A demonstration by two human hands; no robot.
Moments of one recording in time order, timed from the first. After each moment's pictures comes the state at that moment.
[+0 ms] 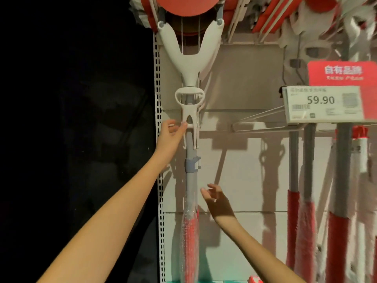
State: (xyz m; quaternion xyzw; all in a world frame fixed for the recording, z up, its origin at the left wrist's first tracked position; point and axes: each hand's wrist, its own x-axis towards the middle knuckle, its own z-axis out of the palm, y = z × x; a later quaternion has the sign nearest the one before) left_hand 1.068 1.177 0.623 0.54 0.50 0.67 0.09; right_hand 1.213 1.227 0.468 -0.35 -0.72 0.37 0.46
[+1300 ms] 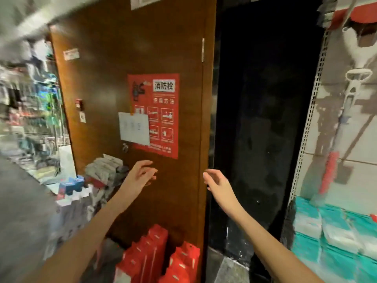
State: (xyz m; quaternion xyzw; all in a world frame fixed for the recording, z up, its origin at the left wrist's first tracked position) left_hand 0.937 0.307 0.427 0.33 0.72 0.61 0.03; right_hand 1.072 0.529 0.404 -0.12 -0.78 0.53 0.30
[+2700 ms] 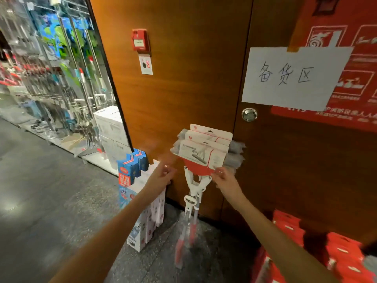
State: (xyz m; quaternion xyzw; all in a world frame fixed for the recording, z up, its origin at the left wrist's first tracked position) left_hand 0.168 -0.033 0.253 0.28 0.76 0.55 0.20; right_hand 0.311 0.141 0.238 -0.27 -0.76 0.56 0.18
